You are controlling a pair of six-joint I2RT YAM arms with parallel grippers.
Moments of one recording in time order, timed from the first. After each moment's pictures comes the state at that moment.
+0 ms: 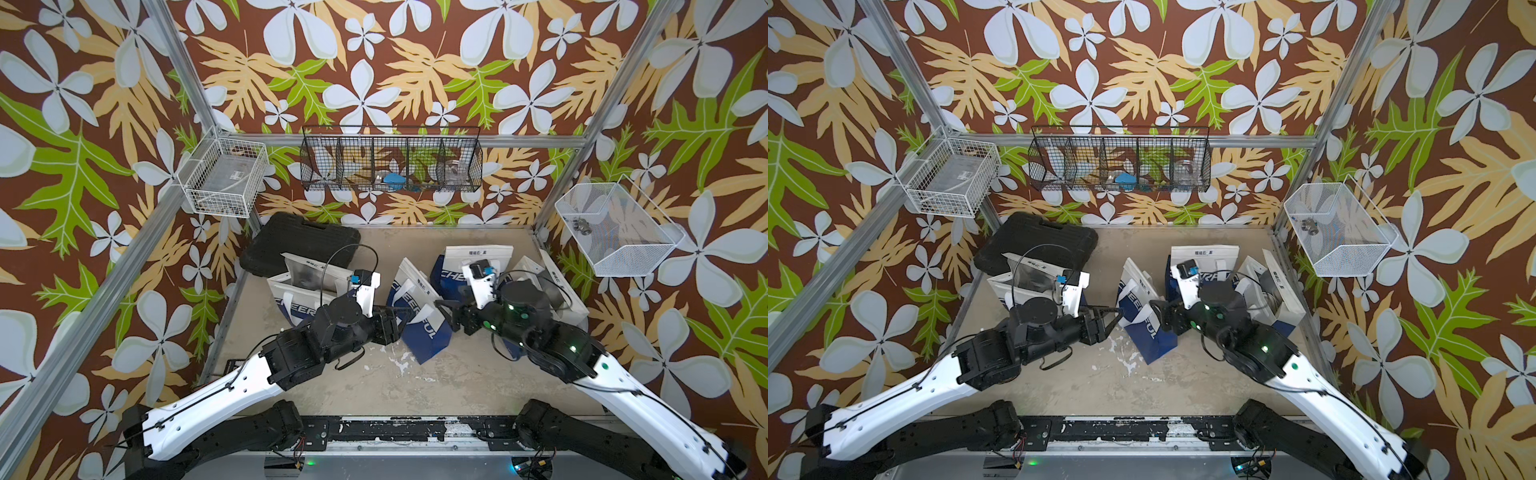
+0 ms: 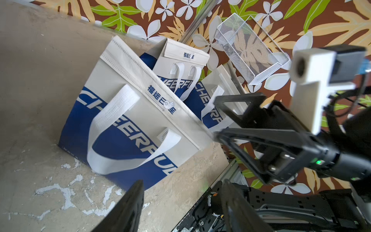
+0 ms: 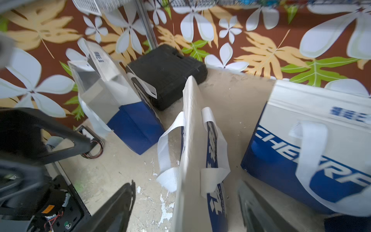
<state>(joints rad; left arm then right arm) -1.02 0.94 0.95 -0.34 -0.13 -0.76 0.75 0.76 0.93 -0.48 0.06 0.26</state>
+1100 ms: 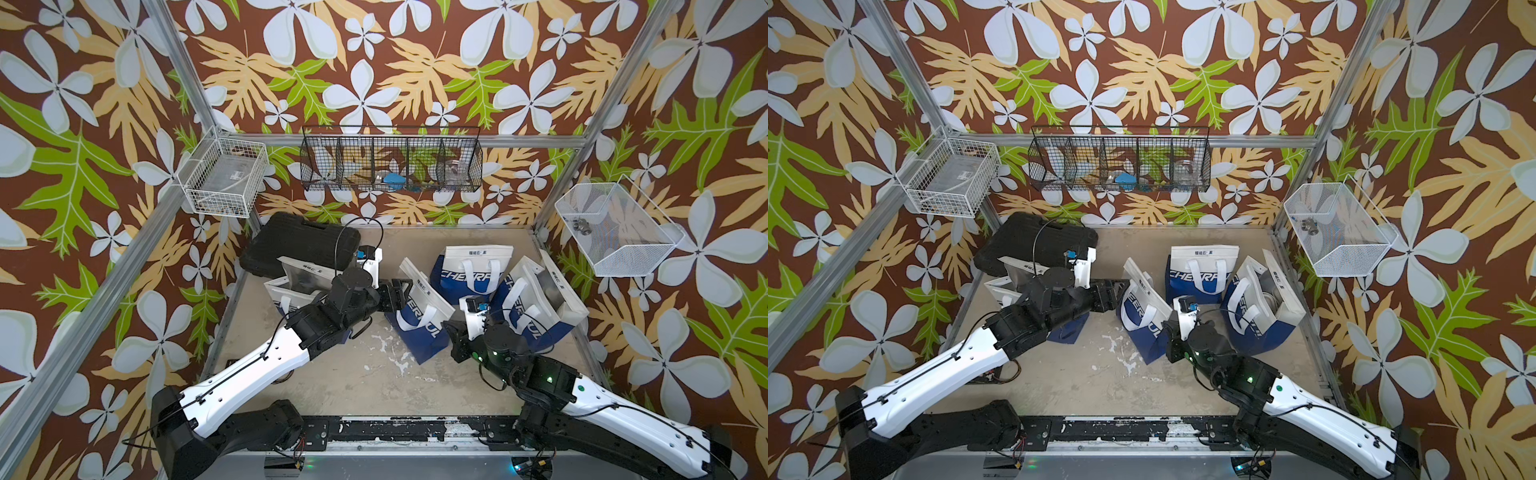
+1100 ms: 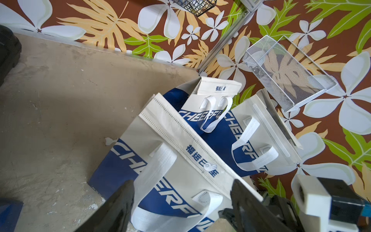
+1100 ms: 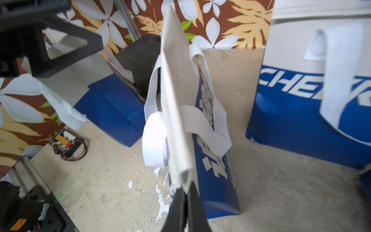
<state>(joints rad) -0.80 1.16 1.06 -0.26 -0.08 -0.67 0.95 0.72 0.62 -0.32 0.35 0.43</state>
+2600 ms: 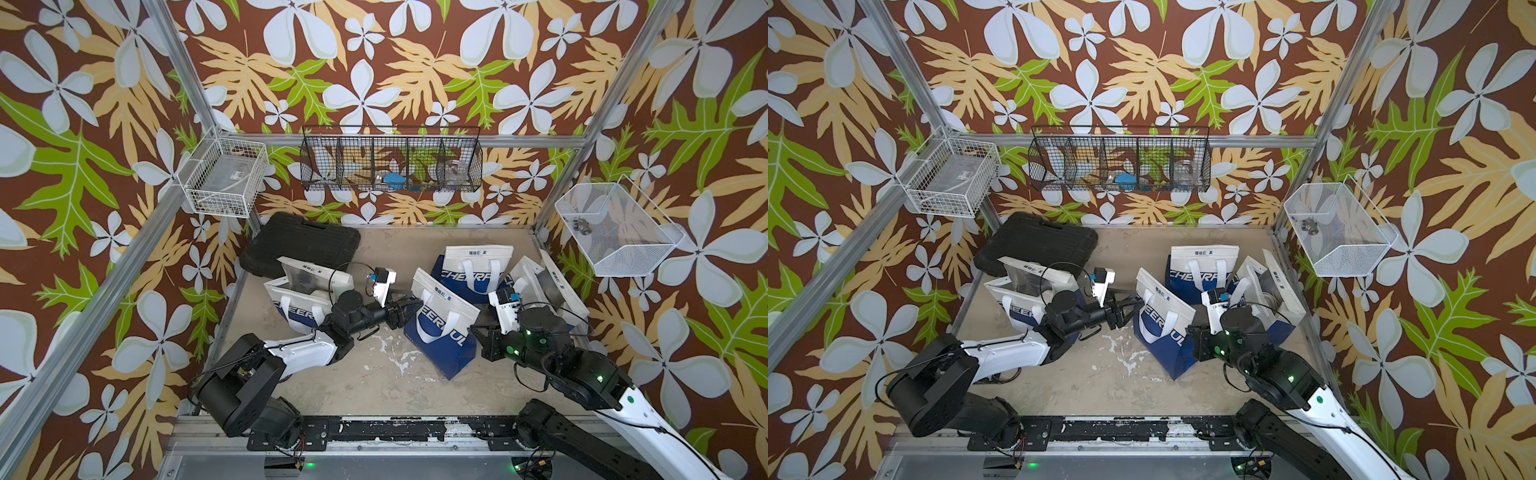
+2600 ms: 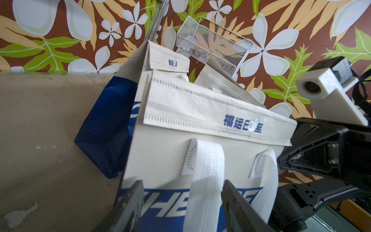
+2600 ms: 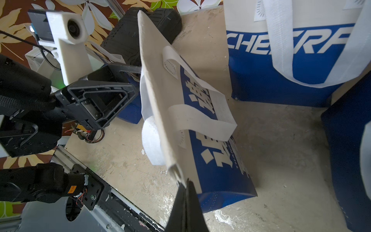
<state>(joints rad) -0.66 1.49 0.61 0.89 0.45 -0.51 0.68 0.65 0.86 -0.82 -0.02 0.50</state>
